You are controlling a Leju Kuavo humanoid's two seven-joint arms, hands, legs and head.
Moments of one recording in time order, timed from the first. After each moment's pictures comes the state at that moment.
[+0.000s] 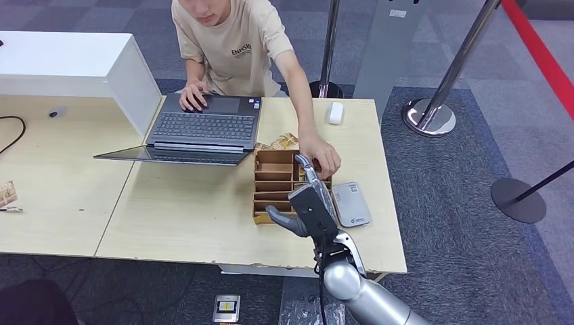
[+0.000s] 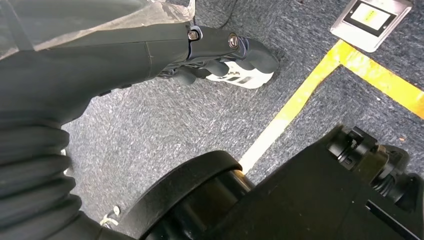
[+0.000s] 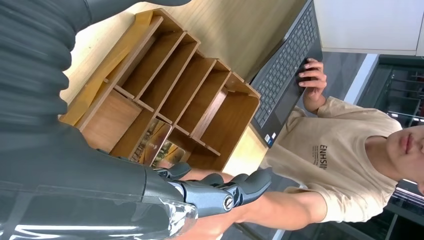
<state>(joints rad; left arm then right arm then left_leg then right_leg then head) -0.14 0.01 -1.05 -0.21 -0.09 0.16 0.15 -0.38 -0.07 0.63 -1.17 0.31 -0.56 -0.16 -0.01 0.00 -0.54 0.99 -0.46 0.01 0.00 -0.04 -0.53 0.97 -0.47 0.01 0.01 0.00</state>
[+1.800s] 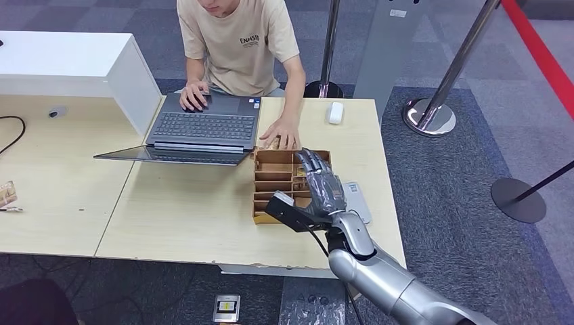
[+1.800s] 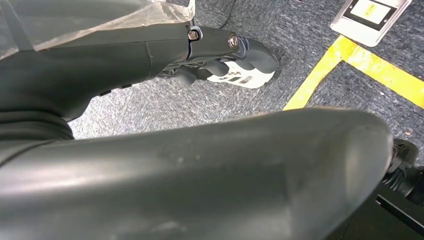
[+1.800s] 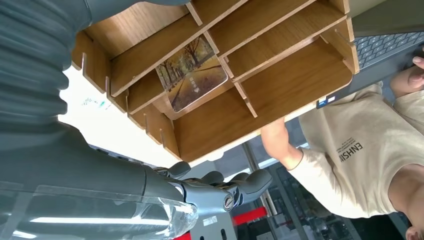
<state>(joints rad) -0.14 0.02 -1.05 -0.21 -0.11 0.13 0.16 -0.56 -0.12 0.73 -0.91 0.83 -0.50 0.05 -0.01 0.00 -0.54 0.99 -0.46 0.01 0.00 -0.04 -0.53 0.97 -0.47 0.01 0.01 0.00</state>
